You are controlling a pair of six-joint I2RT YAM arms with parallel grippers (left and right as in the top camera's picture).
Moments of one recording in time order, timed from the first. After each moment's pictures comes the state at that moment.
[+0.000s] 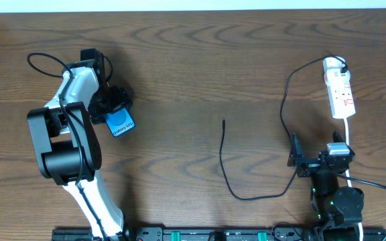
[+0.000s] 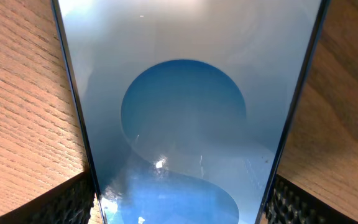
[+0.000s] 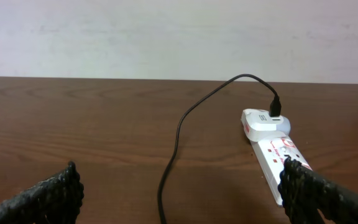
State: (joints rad) left arm 0.16 2.09 1.45 -0.92 0.02 -0.38; right arm 0.10 0.01 0.01 -0.07 0.04 0.02
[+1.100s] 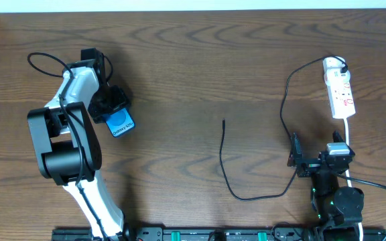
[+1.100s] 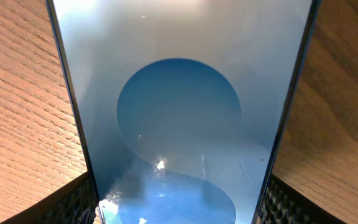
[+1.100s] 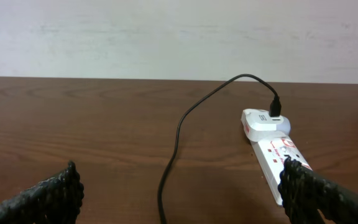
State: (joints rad) left arm 0.16 2.09 1.45 -0.92 0.02 -0.38; right arm 0.10 0.01 0.01 -0.07 0.04 0.02
